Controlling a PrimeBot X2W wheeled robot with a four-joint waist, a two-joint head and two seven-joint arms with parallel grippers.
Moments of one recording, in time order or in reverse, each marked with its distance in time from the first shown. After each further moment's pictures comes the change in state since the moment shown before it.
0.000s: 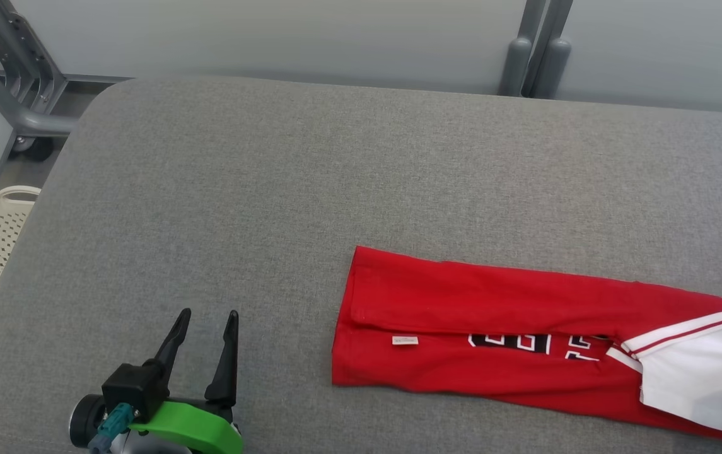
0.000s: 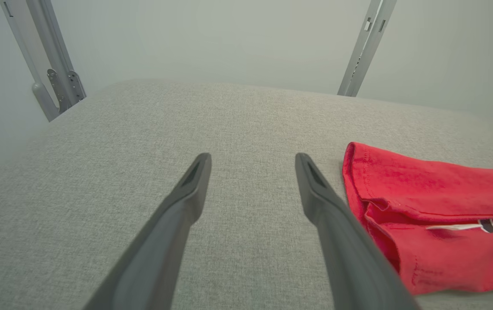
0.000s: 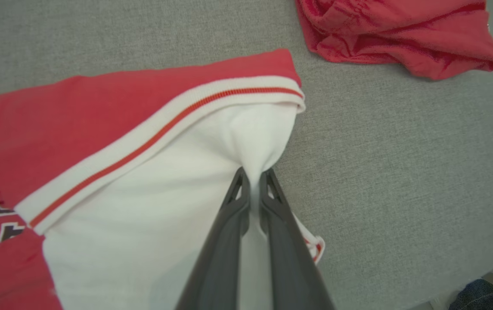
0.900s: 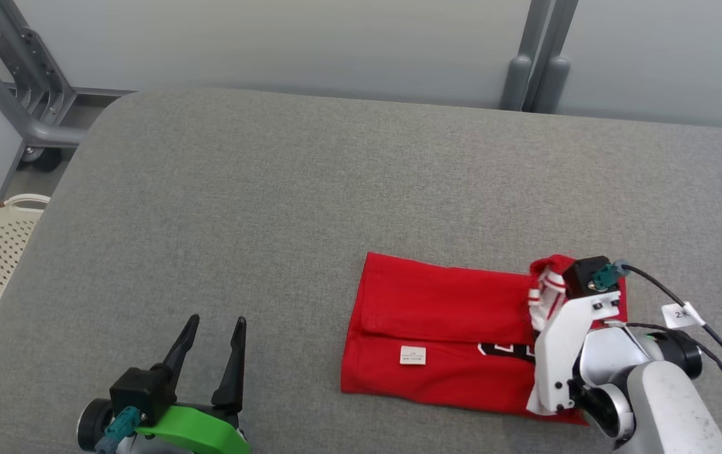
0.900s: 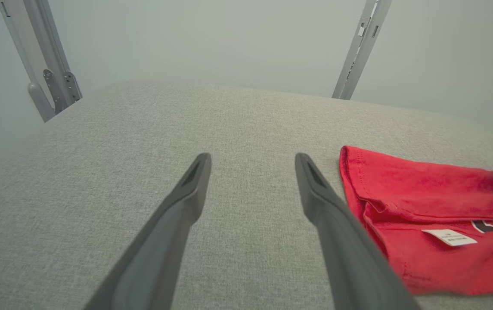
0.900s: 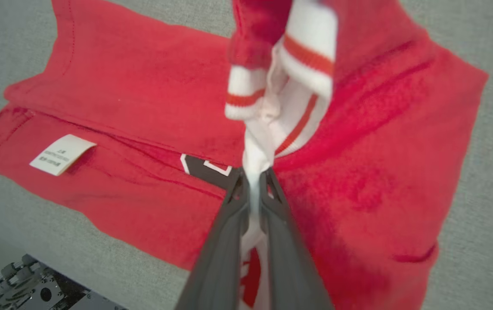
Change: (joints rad) left arm 0.005 0.001 -0.022 0.015 -0.012 0.000 0.000; right arm -0.074 -0.002 0.552 0.029 0.123 -0.001 0.061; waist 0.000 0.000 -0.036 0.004
